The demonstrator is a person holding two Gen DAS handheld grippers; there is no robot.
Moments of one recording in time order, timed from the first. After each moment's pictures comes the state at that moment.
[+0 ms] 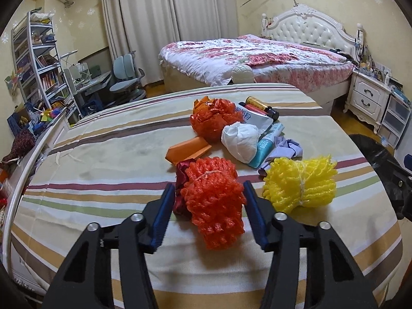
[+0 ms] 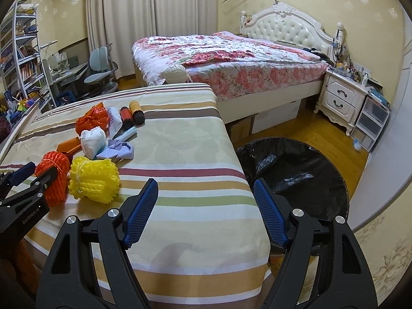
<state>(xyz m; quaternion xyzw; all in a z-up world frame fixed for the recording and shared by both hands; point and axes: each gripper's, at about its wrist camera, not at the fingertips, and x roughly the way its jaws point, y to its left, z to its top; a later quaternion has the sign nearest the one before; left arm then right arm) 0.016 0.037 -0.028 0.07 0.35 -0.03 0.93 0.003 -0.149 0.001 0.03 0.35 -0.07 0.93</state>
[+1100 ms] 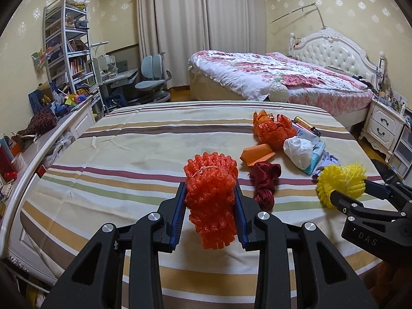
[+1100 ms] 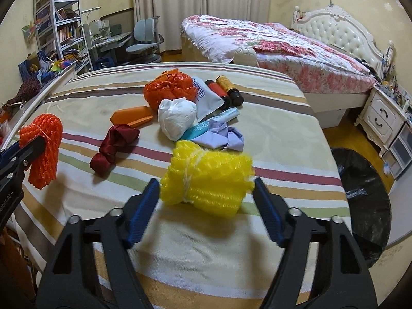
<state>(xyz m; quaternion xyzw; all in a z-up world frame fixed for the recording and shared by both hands) -0.009 0.122 -0.010 0.02 0.31 0.03 0.95 0.035 -0.045 -0.014 -0.01 0.40 0.06 0.91</state>
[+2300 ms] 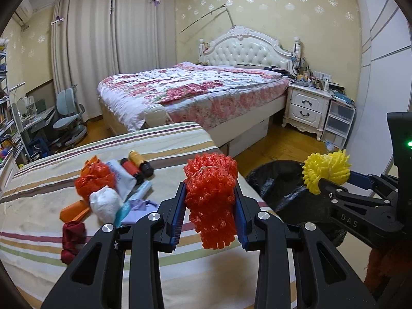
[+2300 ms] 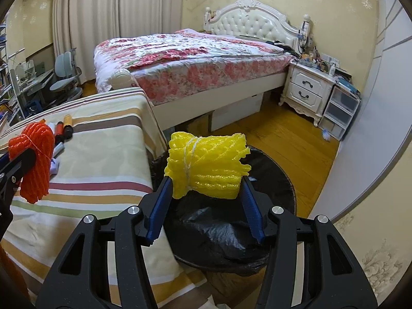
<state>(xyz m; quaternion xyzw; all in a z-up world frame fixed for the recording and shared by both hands) 0.018 -0.101 0.008 0.08 0.27 -0.21 0.94 0.010 -0.271 -0.008 0.05 0.36 -0.17 0.92</state>
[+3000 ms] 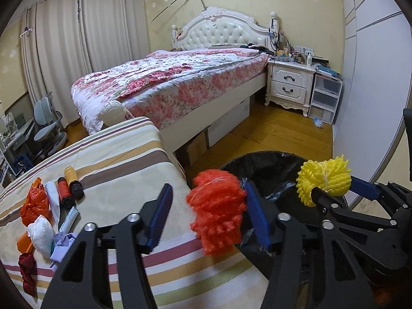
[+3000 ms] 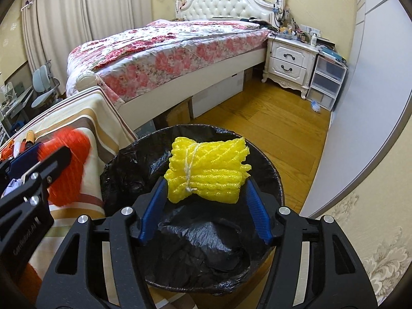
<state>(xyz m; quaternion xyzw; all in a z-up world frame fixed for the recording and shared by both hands) 0.059 -0.191 -0.027 0.13 0.30 -0.25 0.91 0.022 -0.326 -0.042 0.10 0.38 -0.22 0.89</state>
